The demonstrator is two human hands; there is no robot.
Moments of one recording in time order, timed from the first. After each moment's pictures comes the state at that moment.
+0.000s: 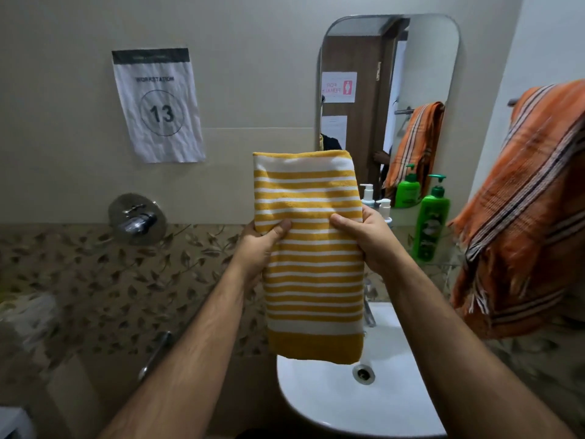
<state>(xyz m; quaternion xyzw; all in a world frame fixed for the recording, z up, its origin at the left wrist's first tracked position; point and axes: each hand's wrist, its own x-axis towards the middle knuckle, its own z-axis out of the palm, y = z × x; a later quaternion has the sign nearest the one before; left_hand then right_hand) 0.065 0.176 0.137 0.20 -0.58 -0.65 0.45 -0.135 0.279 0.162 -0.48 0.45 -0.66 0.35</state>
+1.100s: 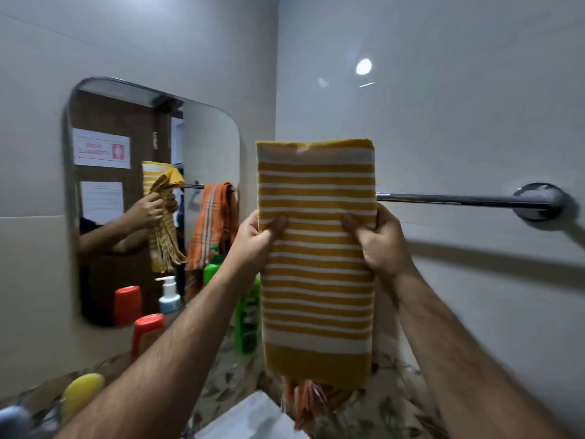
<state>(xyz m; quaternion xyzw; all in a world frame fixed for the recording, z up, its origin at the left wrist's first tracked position) -0.228 0.224 0.284 -0.21 -0.63 -0.71 0.24 -0.273 0.431 0.295 -0.31 0.61 -0.70 -0.20</state>
